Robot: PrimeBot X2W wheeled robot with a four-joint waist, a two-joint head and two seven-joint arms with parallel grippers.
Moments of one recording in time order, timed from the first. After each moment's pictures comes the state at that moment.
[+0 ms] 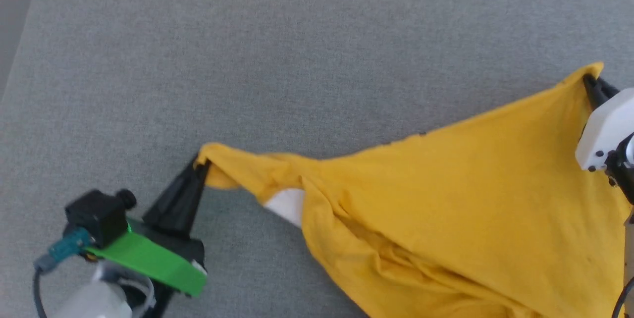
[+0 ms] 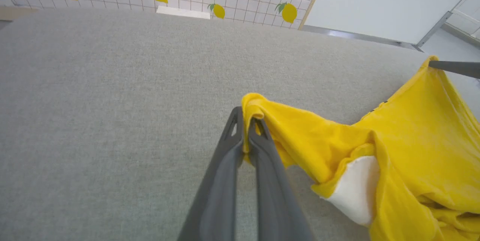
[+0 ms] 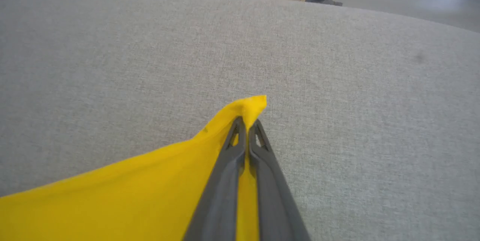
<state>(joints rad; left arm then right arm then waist) -0.10 0.62 -0.48 -0.30 -0.76 0.12 -0.14 -0.43 -0.21 -0.20 0.03 0.14 0.13 0.62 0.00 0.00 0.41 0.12</state>
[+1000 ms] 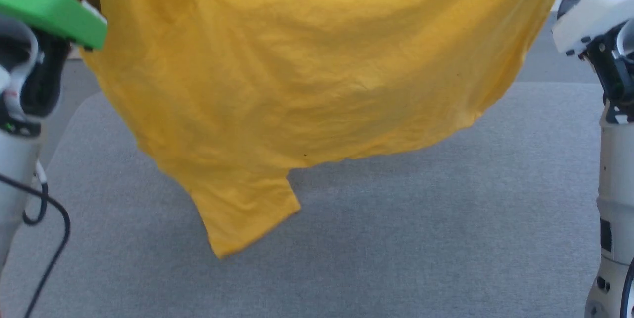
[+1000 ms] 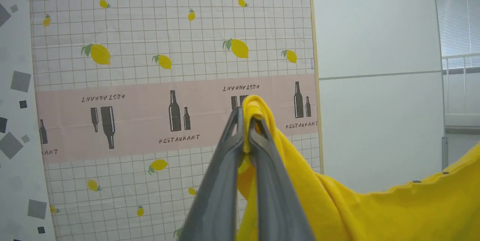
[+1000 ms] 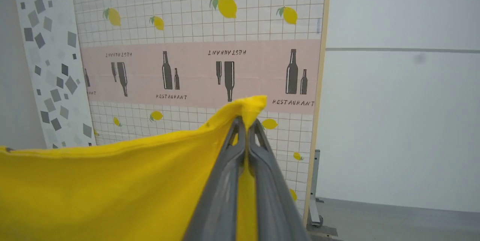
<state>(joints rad) -0.86 0.63 -0.37 0.04 -0.77 0.04 0.03 -0.79 -0.15 -0.09 0.15 0.24 0.13 0.33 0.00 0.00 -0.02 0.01</state>
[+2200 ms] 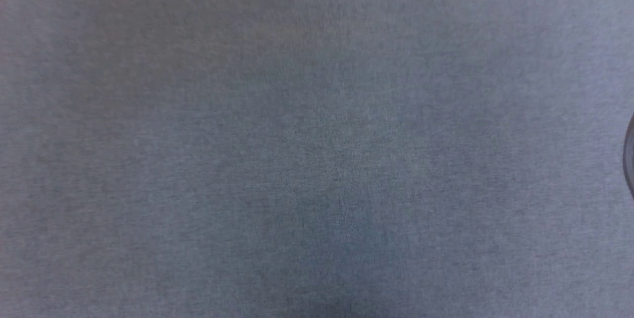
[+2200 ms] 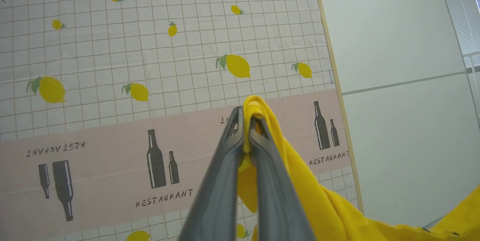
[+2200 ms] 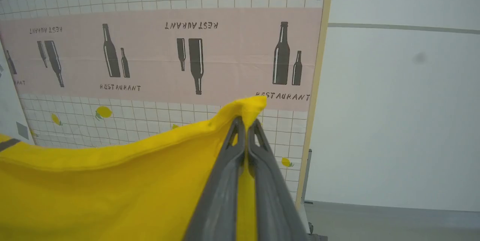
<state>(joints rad) -1.77 0.62 -0.40 0.36 -0.62 -0.10 0.04 -1.61 -0.05 -0.14 0.55 0.09 0.13 0.29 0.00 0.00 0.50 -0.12</state>
